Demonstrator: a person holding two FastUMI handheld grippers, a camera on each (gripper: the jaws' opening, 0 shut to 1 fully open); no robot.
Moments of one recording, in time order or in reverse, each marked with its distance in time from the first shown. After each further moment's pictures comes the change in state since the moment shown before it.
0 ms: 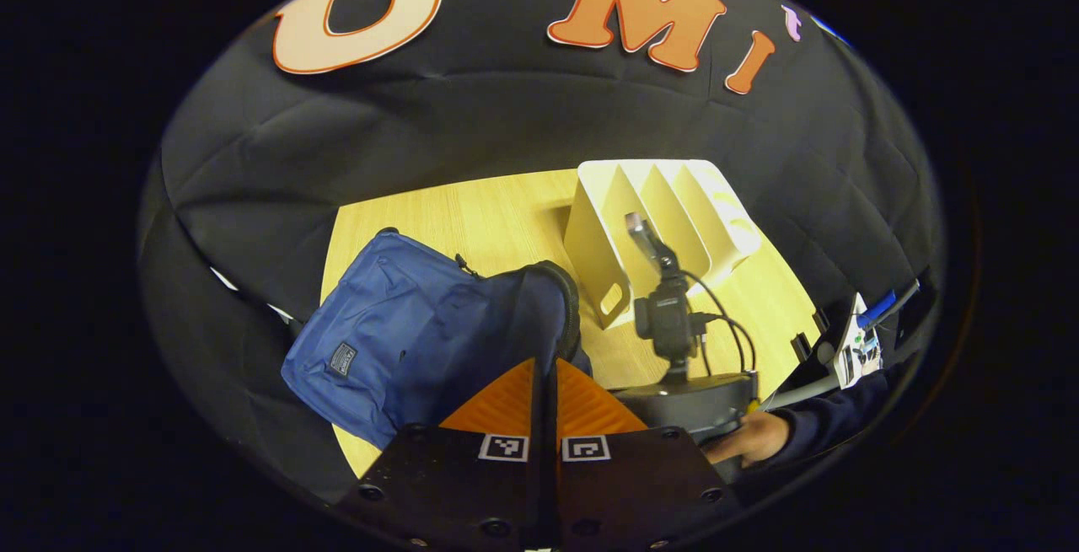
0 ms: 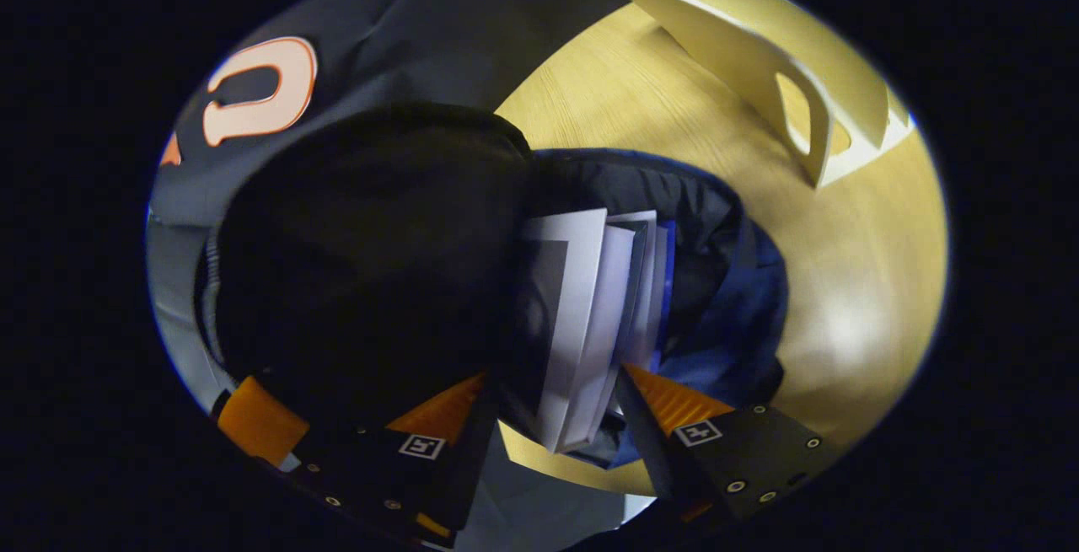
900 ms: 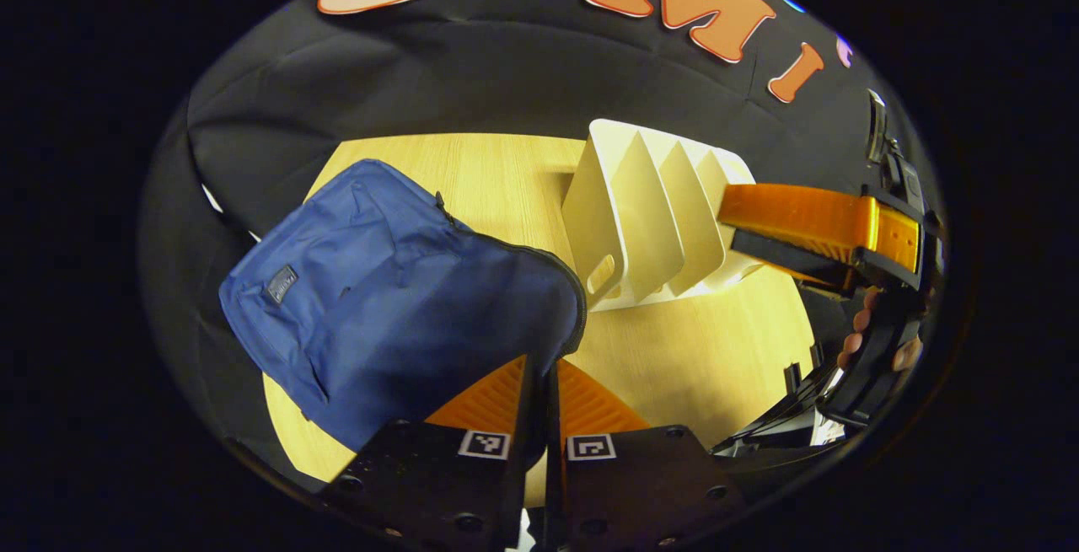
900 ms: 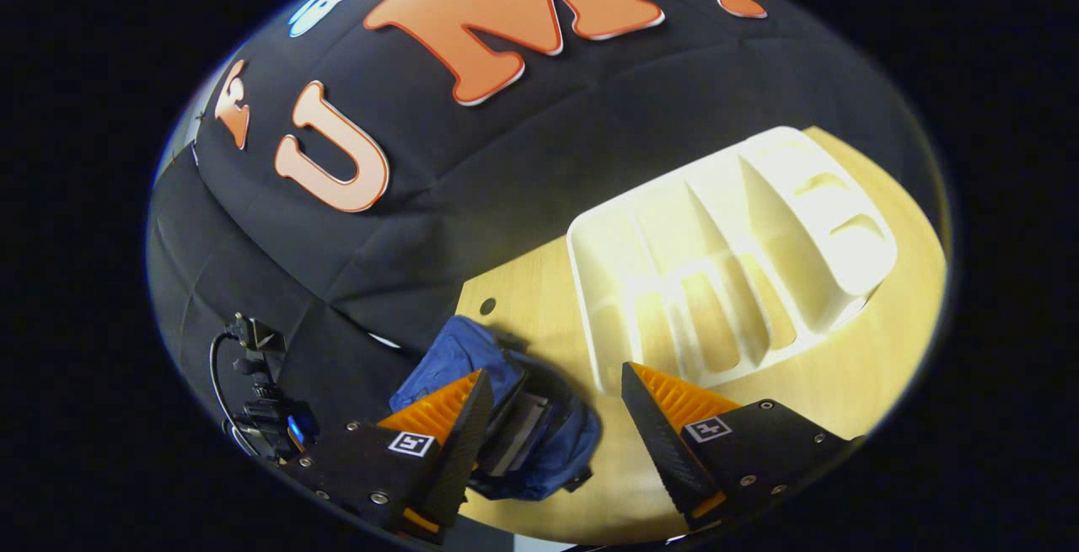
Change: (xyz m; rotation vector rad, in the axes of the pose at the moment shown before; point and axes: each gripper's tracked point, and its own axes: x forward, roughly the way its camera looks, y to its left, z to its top) left arm 0.056 -0.050 -0.046 -0.210 0.059 0.015; right arm -0.205 -0.035 0.162 -0.318 -0.513 -0.126
